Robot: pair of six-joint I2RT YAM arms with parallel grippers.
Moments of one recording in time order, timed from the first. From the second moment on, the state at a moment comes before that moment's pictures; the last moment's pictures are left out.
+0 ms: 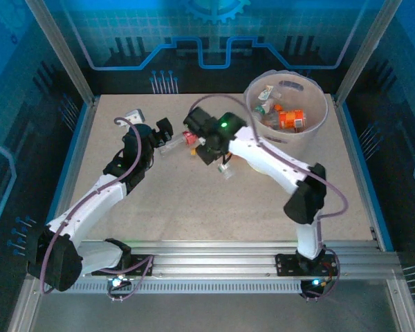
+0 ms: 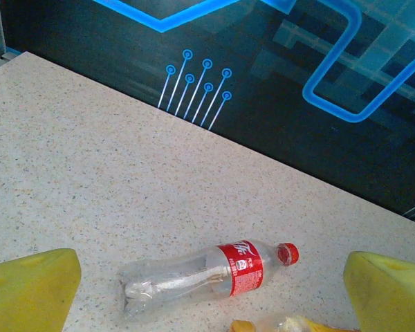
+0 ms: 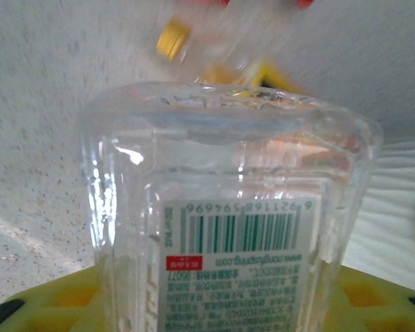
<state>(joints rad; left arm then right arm) -0.35 1.19 0.89 -0.06 -0.43 -0.59 0.84 1.92 2.07 -1.29 0.34 0.10</state>
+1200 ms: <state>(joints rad) -0.35 1.16 0.89 -0.07 -0.43 -0.59 0.33 1.78 2.14 -0.90 0.67 -0.48</state>
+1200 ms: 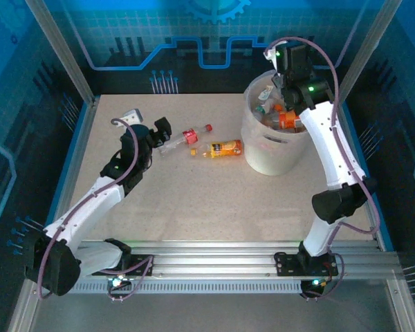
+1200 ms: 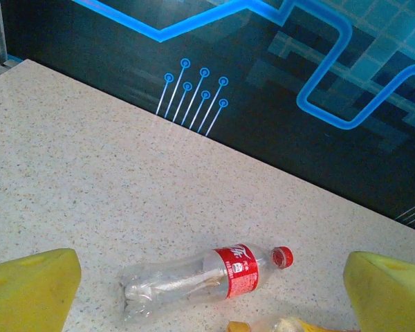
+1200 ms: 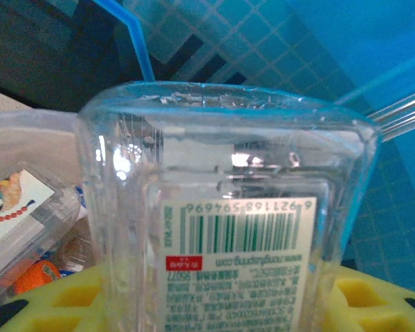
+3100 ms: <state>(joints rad) -0.35 1.15 0.89 -0.07 -0.42 -0.59 0.25 1.66 1.74 -0.73 0.54 -0.53</state>
